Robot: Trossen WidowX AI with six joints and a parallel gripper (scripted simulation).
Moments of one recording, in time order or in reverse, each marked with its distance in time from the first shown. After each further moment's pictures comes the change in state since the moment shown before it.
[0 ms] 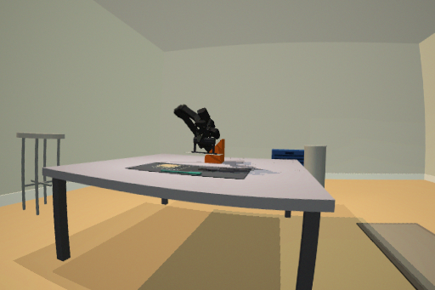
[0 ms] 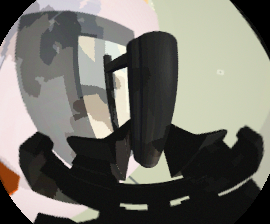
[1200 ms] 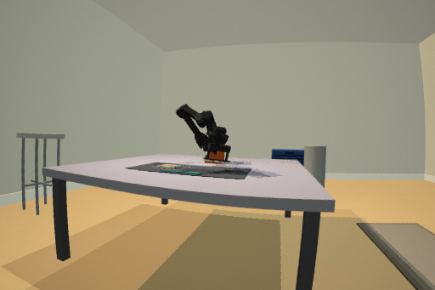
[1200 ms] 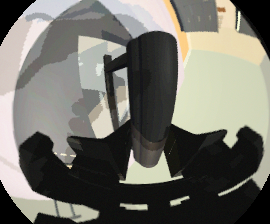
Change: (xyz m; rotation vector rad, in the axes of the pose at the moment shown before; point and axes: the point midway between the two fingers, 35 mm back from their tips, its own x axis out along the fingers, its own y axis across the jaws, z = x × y) arm 0.041 0.004 0.094 -0.595 -0.453 0.096
